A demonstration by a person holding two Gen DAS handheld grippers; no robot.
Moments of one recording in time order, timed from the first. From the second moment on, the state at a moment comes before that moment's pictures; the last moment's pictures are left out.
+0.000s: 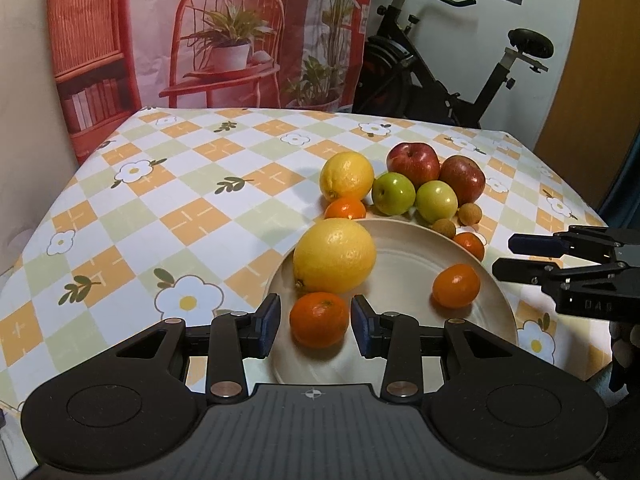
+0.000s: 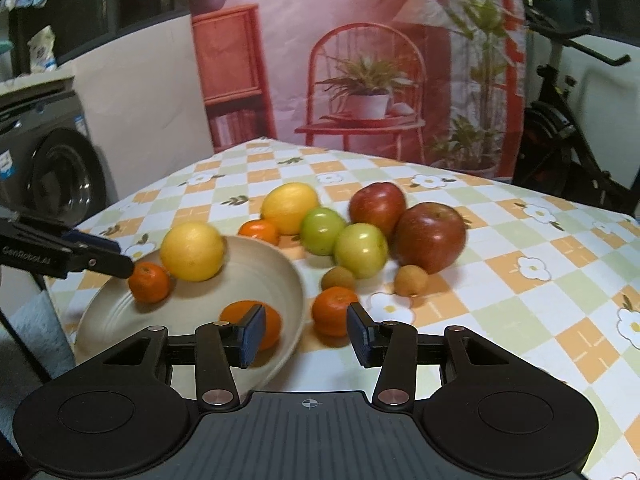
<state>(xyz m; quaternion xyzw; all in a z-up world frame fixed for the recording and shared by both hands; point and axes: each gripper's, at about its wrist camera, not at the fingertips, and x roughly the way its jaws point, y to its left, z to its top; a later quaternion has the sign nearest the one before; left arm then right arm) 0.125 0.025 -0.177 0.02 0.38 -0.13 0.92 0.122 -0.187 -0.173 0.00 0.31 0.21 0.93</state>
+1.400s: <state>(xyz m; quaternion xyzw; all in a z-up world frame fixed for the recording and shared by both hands) 0.237 -0.083 -0.183 -0.01 0.46 -0.21 0.86 0.209 -0.238 -0.216 0.04 0.33 0.20 0.92</state>
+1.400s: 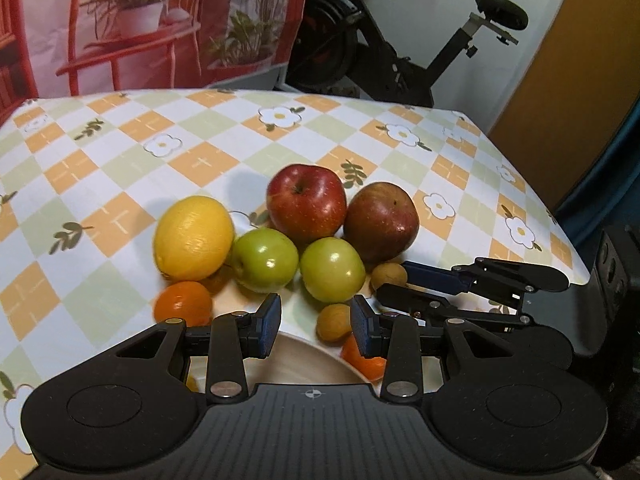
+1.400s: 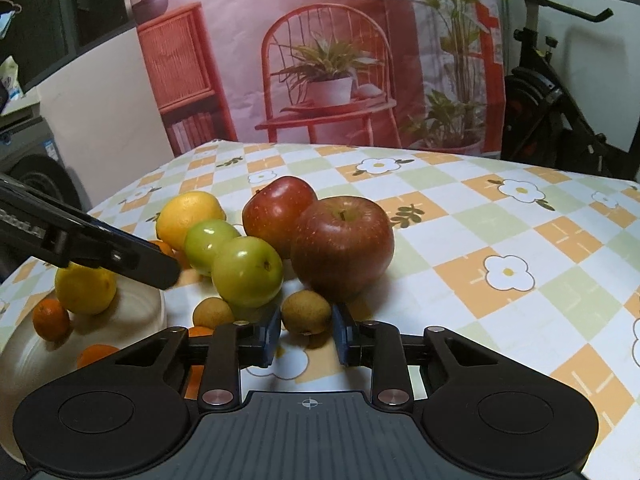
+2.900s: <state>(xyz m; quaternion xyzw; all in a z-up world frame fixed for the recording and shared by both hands) 0.238 -0.112 -0.197 0.01 0.46 -0.22 0.86 0.183 -0.271 -0.215 0.10 0.31 0.17 0.93</state>
